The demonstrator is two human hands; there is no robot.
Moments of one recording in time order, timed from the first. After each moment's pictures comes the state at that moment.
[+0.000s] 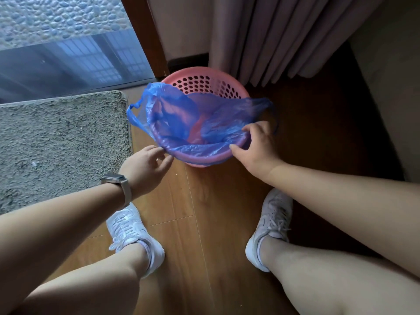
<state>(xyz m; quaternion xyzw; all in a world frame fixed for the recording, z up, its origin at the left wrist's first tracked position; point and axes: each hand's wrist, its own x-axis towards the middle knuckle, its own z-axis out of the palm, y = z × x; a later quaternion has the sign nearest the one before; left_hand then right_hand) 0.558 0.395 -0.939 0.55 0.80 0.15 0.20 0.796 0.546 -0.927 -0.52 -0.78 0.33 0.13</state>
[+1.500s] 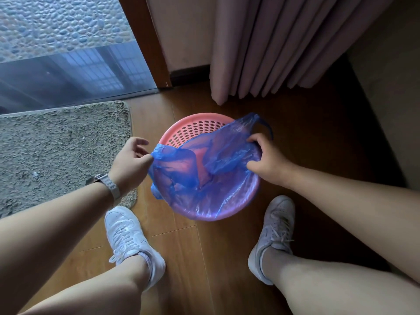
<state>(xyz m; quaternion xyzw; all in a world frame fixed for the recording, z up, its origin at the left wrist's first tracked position) 0.524 0.412 -0.937 0.27 0.83 0.33 0.36 0.819 0.572 -0.938 -0.47 -0.73 0.49 0.04</state>
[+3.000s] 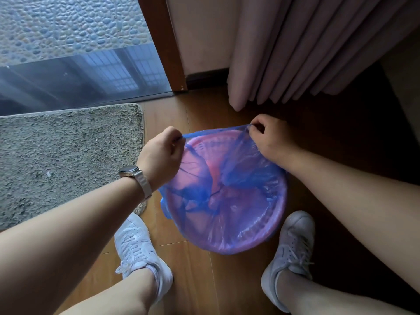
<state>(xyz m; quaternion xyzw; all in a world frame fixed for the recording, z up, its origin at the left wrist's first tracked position) 0.533 0.457 -0.942 0.50 0.81 0.27 0.15 0.745 0.624 -0.950 -0.47 -0.81 0.32 0.14</state>
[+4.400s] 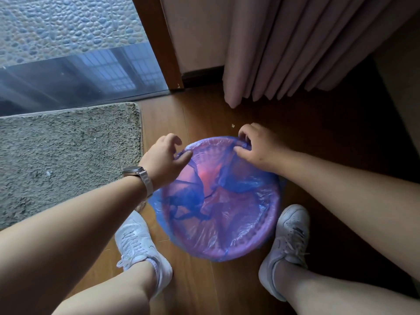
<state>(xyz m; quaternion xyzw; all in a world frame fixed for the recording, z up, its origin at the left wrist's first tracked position) 0.545 0.449 -0.943 0.48 0.83 0.17 0.23 0.759 0.601 -0.936 -0.39 -0.87 0.30 0.00</state>
